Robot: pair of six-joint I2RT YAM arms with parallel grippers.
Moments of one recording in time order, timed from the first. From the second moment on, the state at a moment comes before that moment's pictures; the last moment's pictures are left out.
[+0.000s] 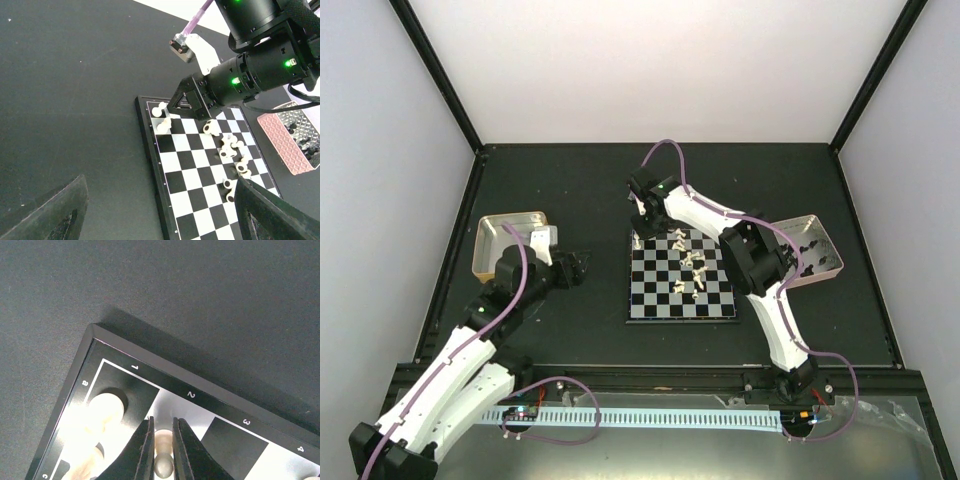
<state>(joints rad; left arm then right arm) -0.43 0.64 0.53 -0.35 0.11 -0.53 0.67 2.29 1.91 -0.89 0.00 0.20</state>
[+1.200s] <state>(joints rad) -0.44 0.72 0.53 -0.36 0.34 -0.56 0.67 1.51 0.91 -0.72 0.02 0.53</state>
